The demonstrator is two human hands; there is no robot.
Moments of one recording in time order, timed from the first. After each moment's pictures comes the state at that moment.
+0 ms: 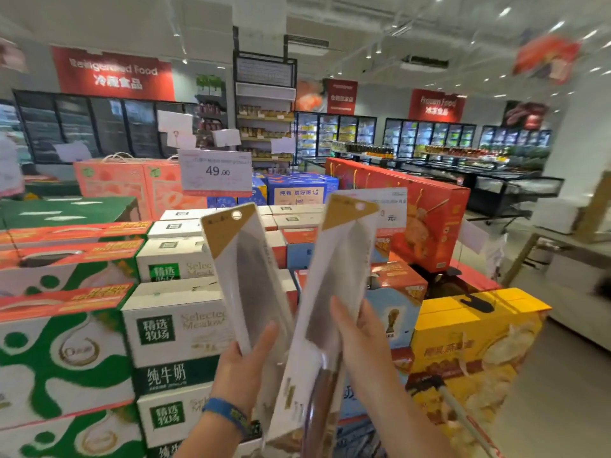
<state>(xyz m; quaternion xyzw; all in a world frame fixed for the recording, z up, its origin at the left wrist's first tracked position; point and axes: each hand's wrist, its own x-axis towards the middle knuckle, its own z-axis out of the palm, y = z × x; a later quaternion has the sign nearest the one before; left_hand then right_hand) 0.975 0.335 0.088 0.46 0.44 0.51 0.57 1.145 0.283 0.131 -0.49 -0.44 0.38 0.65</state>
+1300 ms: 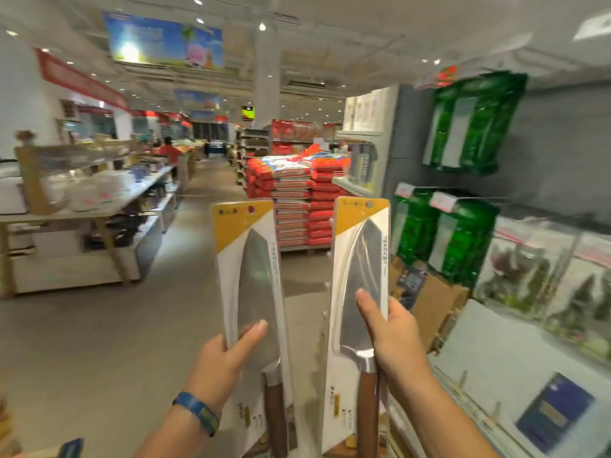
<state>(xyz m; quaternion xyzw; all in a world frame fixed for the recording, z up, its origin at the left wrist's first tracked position) 1.251 -0.244 0.118 0.68 -0.04 -0.03 0.73 1.197 -0.481 0.140 -0.71 0.10 -0.29 0.63</state>
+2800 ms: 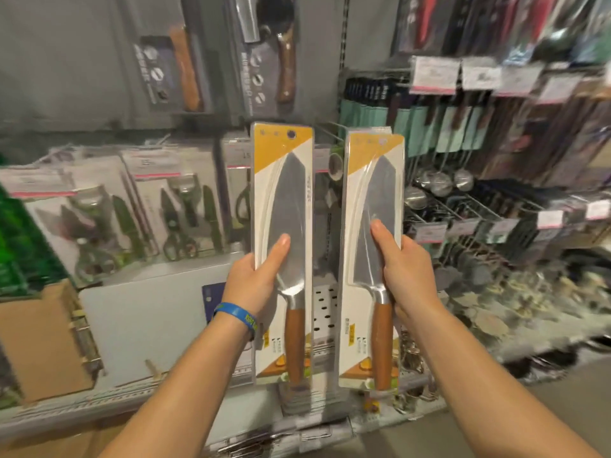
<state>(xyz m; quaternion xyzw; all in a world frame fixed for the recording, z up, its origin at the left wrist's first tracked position) 1.145 -0.772 0.111 0.52 -0.53 -0.44 0.51 0.929 -0.735 0.119 -0.40 0.60 -0.62 0.31</state>
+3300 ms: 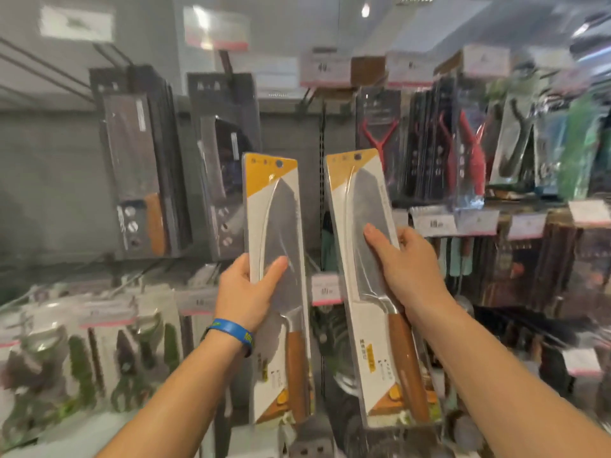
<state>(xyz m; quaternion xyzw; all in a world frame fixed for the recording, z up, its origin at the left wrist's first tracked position) 1.032 -0.874 0.267 0.42 -0.60 -0.22 0.64 0.811 -0.842 0.292 -0.51 0.54 -0.65 0.16</state>
